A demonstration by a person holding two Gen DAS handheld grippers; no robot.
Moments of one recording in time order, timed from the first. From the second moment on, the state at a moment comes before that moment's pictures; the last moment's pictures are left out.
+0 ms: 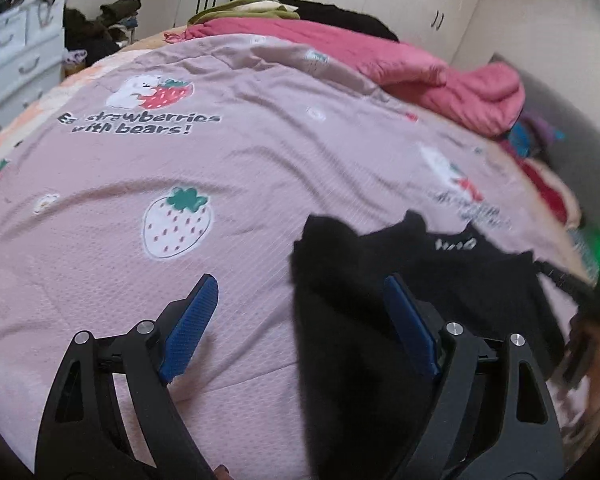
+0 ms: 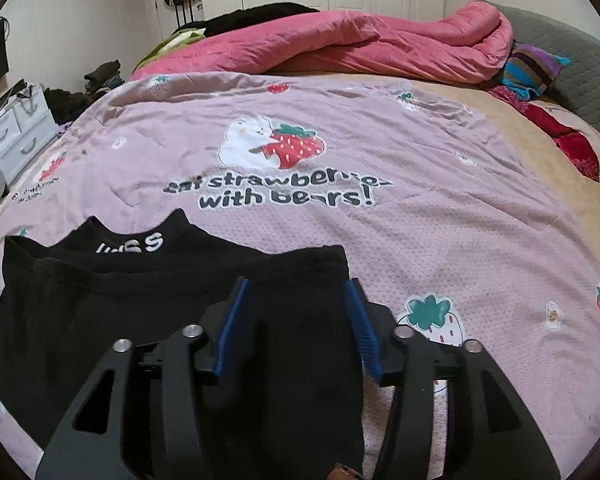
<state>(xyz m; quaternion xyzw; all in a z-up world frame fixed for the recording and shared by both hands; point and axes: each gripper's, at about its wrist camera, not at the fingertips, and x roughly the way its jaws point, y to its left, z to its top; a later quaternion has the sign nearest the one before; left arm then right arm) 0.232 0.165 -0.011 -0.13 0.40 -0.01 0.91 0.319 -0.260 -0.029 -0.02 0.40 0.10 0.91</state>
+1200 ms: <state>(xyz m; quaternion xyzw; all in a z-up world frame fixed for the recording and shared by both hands) 0.266 0.152 -0.036 -0.12 0.41 0.01 0.90 0.339 -0.284 -0.035 0.07 0.39 0.10 0.91</state>
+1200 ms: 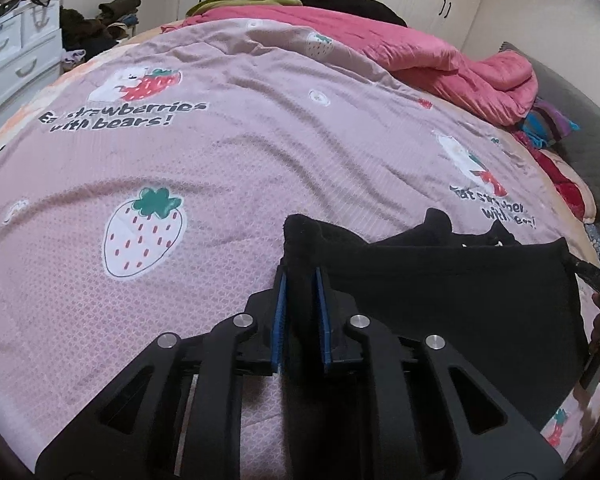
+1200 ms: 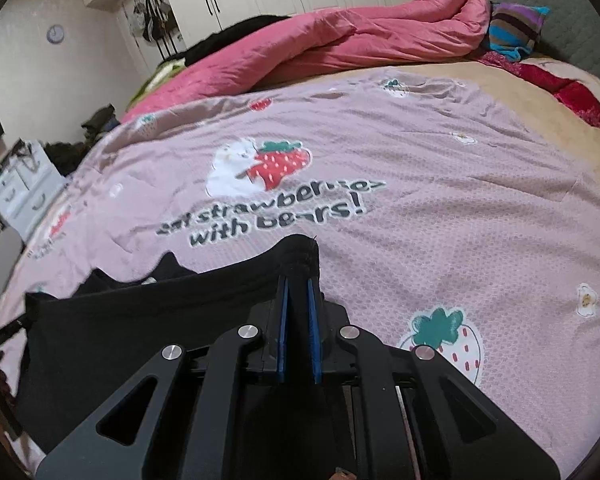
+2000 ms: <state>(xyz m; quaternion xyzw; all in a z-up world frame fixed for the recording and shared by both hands) 0.235 0.142 -0.021 -0.10 0.41 0.01 0.91 0.281 -0.290 -0.012 0.03 0.36 0.09 0.93</state>
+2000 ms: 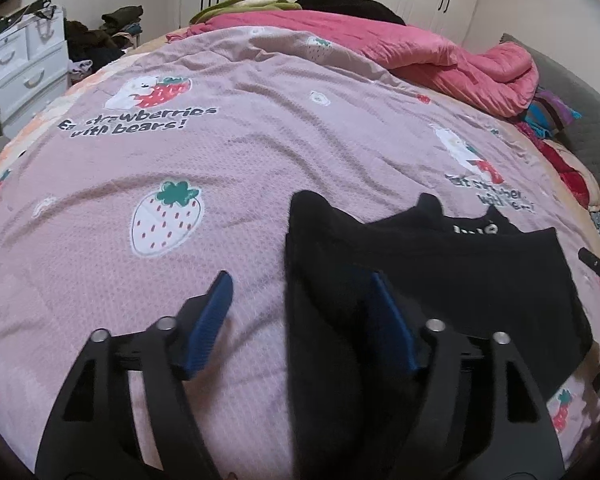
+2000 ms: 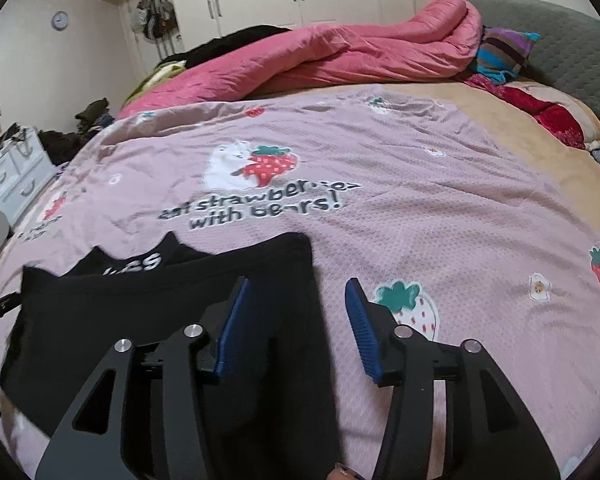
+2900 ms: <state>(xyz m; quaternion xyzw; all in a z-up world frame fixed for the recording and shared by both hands) 0.164 0.110 -0.050 -0.08 0.46 -0.01 0.88 0.185 -0.269 -0.055 0.00 0.43 0.14 0.89</state>
